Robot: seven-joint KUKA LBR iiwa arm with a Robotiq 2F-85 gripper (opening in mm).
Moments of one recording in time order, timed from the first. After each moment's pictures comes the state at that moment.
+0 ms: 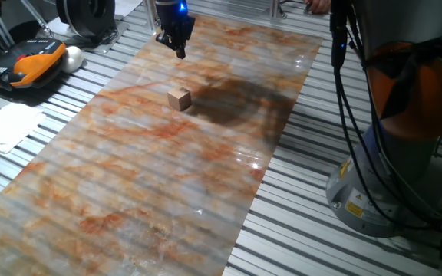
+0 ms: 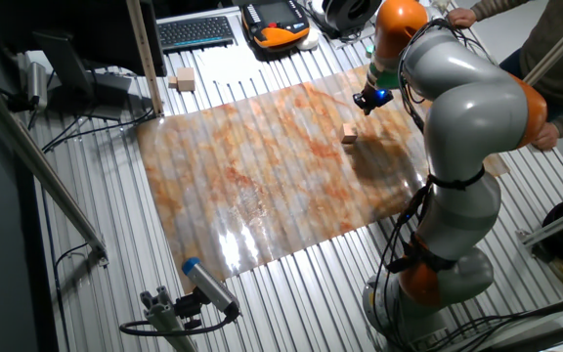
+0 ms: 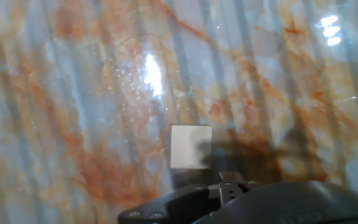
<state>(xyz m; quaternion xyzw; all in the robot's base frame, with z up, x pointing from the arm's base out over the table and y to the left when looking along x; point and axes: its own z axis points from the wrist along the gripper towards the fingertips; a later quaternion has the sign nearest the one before) 0.573 -0.108 0.185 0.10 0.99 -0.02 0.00</state>
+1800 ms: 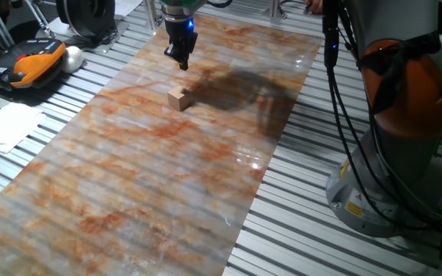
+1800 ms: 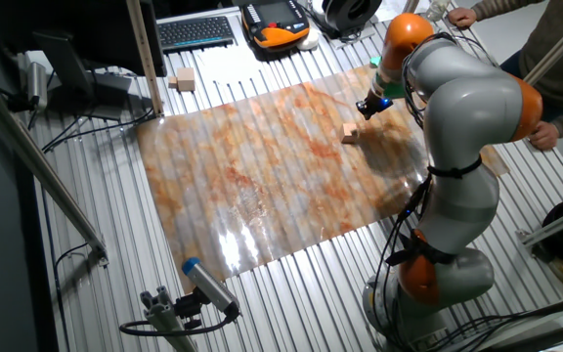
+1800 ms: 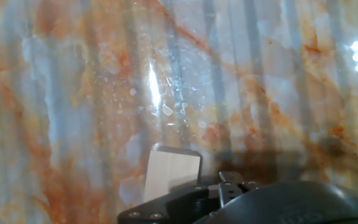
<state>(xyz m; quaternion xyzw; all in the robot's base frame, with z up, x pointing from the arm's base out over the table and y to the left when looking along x) 0.591 -0.139 0.119 0.05 1.00 0.00 0.02</state>
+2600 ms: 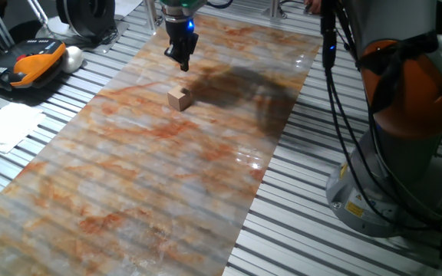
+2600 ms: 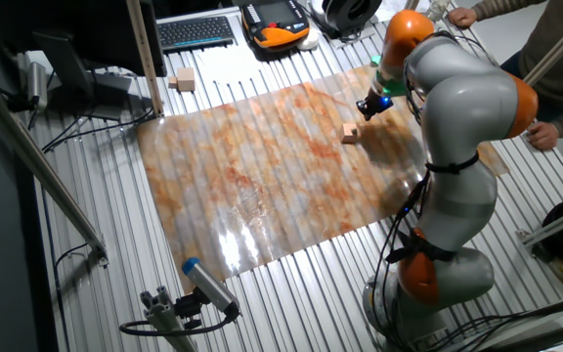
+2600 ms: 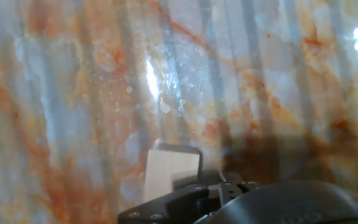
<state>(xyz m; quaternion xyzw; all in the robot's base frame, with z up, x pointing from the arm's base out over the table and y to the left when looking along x) 0.591 -0.141 0.115 0.06 1.00 0.03 -0.01</state>
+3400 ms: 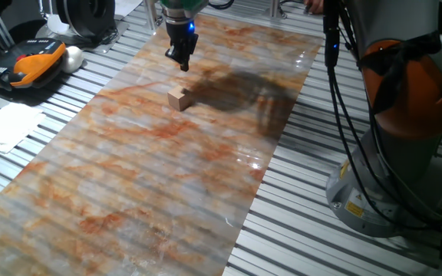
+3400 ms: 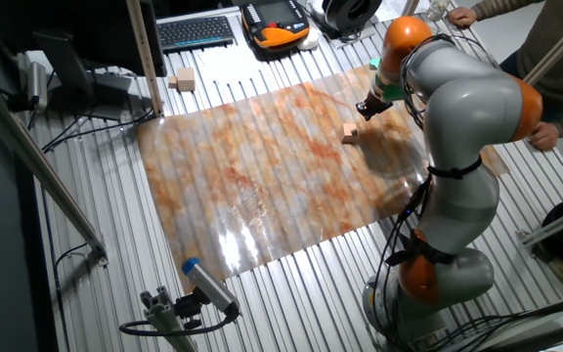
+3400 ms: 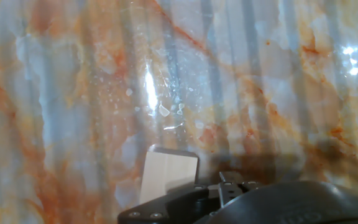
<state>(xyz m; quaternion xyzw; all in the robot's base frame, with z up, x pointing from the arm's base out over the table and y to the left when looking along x) 0.591 -0.141 0.115 0.05 1.00 0.00 0.03</state>
